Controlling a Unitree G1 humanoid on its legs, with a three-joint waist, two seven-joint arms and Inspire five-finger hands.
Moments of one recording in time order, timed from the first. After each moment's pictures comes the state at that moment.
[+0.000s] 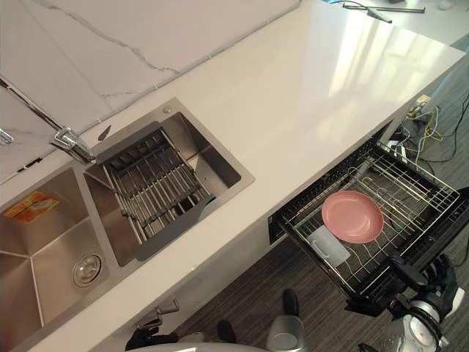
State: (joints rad) left arm 0.21 0.05 0.08 0.95 0.04 -0.02 0.15; right arm 0.14 -0.23 -0.70 0.37 0.41 -0.04 -0.19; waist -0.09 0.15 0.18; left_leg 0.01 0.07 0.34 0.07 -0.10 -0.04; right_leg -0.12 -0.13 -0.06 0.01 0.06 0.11
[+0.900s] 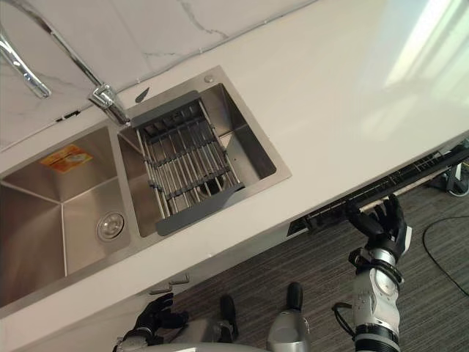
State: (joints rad) left arm 0.12 0.09 -0.01 0.94 0.07 -0.07 0.08; right arm -0.03 -0.28 -0.35 0.34 0.55 -0.12 -0.16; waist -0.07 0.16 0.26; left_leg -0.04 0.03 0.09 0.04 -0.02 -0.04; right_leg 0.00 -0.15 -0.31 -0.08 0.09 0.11
